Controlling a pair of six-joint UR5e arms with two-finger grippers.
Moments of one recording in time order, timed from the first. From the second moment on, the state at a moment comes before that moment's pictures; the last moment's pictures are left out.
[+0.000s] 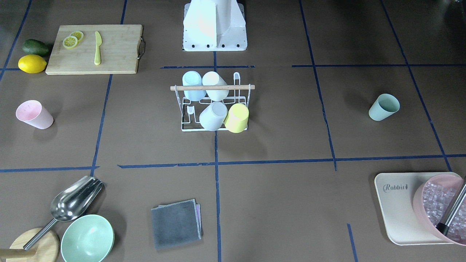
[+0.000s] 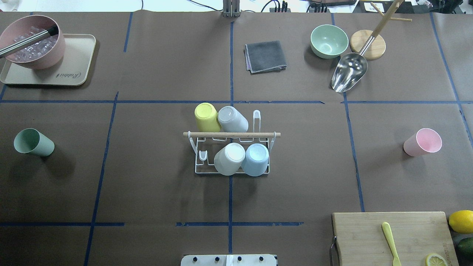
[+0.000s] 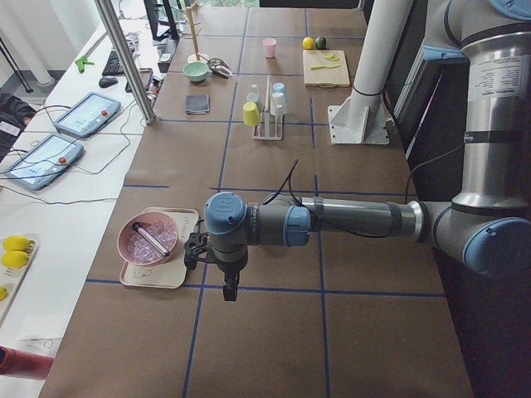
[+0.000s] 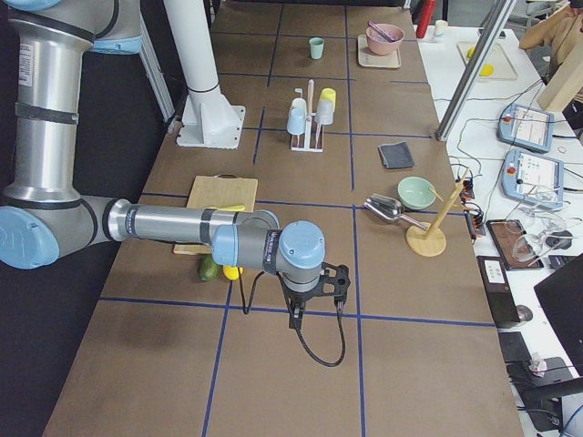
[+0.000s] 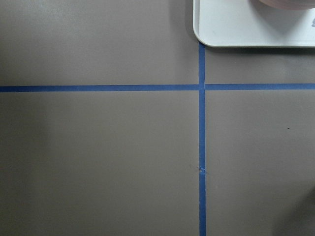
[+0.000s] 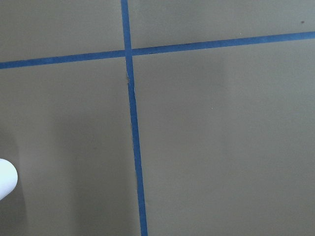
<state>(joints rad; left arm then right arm) -1.61 -1.52 -1.67 -1.54 -2.33 0.02 1.63 -1.74 1.72 -1.61 2.36 0.02</state>
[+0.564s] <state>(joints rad) -1.61 -1.52 -1.67 -1.54 -2.33 0.02 1.63 -1.74 1.72 -1.61 2.36 0.02</state>
